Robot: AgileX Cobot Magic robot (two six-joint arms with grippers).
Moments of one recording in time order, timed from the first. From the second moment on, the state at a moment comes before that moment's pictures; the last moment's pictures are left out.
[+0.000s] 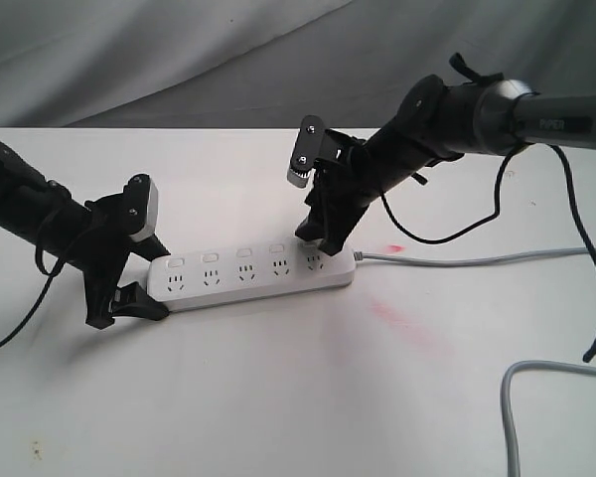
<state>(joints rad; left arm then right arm) 0.06 2.10 -1.17 -0.83 0.75 2.04 0.23 2.28 -1.67 0.66 0.66 -1.47</state>
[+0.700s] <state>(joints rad) 0.06 2.10 -1.17 -0.83 0.75 2.04 0.21 2.30 -1.63 0.72 0.66 -1.47</state>
